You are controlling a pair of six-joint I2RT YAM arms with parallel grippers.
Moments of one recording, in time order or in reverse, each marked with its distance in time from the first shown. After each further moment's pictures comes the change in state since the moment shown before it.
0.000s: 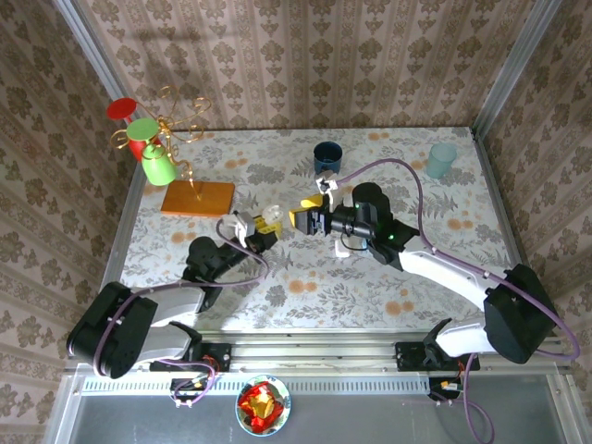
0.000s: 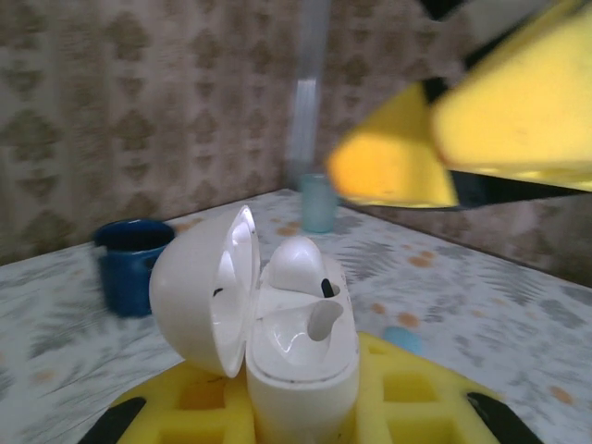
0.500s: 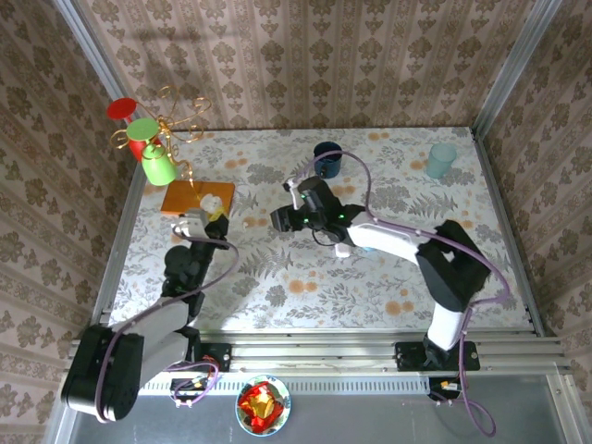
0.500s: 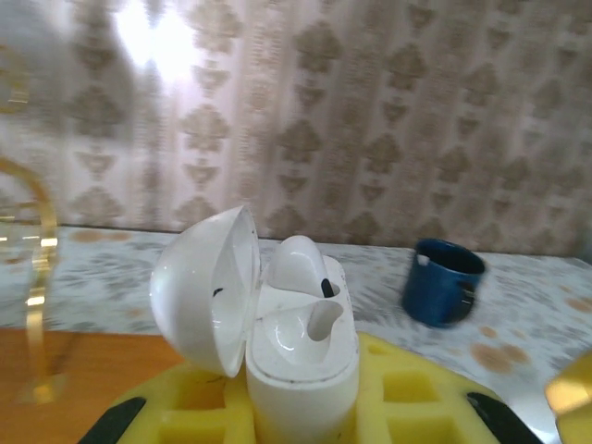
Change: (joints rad) left arm 0.242 -0.277 -0.108 -0.189 -0.444 -0.044; right arm 0.097 0.467 0.378 -0.305 0.248 -0.002
